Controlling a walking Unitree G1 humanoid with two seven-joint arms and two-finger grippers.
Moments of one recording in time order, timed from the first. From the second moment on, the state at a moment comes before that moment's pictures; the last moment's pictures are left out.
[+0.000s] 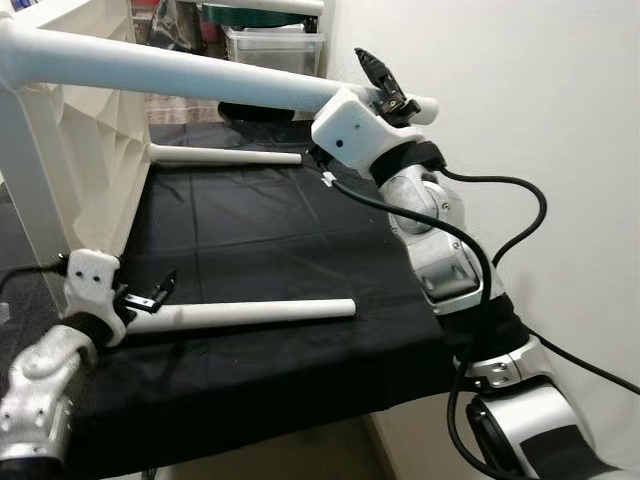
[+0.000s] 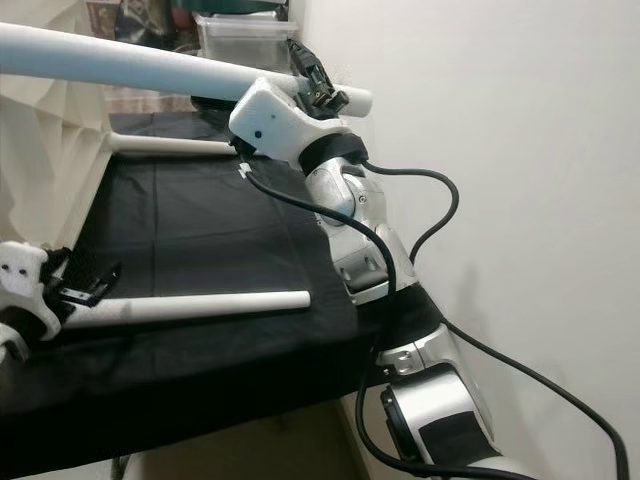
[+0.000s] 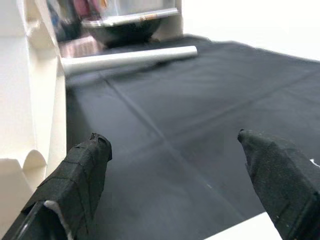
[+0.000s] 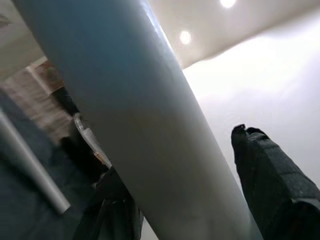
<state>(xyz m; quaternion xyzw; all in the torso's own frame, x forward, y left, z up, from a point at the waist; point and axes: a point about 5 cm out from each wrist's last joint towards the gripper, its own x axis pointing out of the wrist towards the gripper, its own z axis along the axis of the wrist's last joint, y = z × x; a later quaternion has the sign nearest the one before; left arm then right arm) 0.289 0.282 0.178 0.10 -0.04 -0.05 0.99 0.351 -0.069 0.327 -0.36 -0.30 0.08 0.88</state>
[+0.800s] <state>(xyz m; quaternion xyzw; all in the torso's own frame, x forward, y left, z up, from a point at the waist) 0.298 0.336 0.403 0.33 -0.21 0.00 0.92 0.361 -0.099 0.197 0.06 0.06 0.09 0.99</state>
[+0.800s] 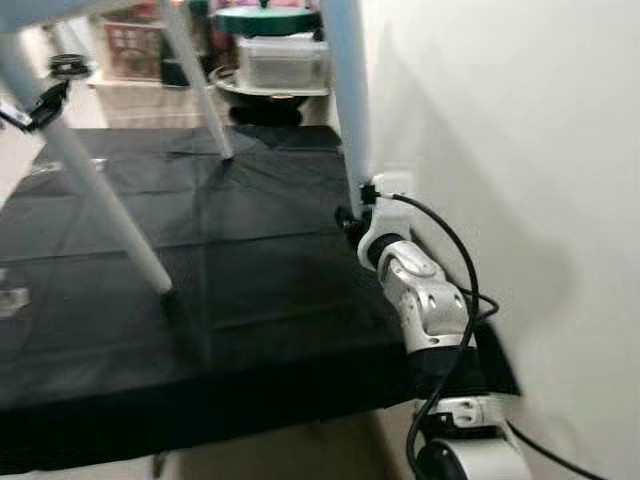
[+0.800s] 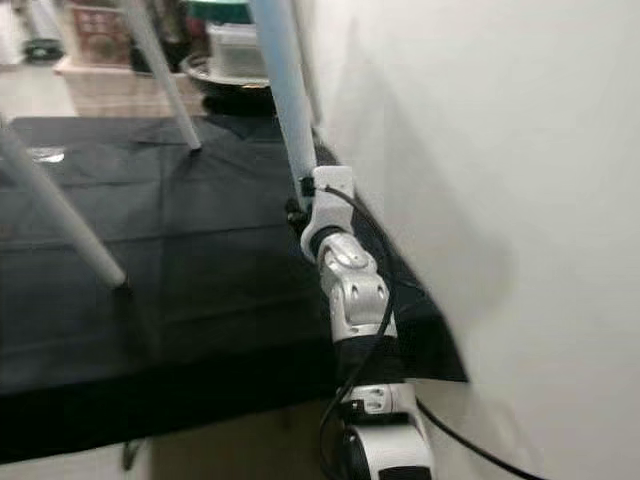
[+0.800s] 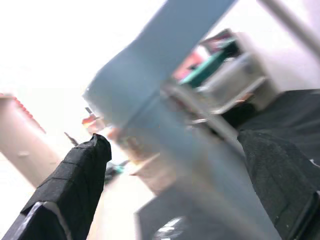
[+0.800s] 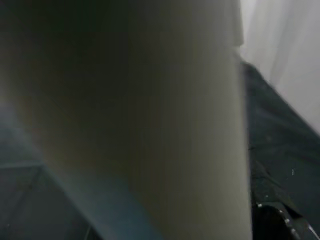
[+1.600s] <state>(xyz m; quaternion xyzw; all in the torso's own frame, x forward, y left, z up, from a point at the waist) 0.291 0.245 0.230 0.12 -0.10 -0.15 0.98 0.344 -0.093 0.185 0.06 0.08 0.10 0.99</state>
